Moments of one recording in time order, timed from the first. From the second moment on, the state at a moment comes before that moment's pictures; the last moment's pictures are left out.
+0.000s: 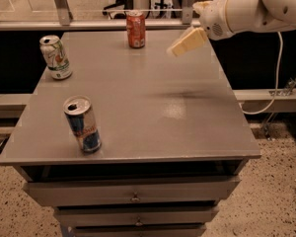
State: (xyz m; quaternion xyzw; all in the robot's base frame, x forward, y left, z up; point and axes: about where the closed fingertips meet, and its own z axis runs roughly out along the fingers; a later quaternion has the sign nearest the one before) arm 0.705 -0.118 0.967 -0.49 0.70 0.12 0.50
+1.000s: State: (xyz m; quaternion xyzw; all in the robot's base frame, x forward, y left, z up) arm 0.809 -0.064 0.941 -0.40 0.70 0.15 0.57
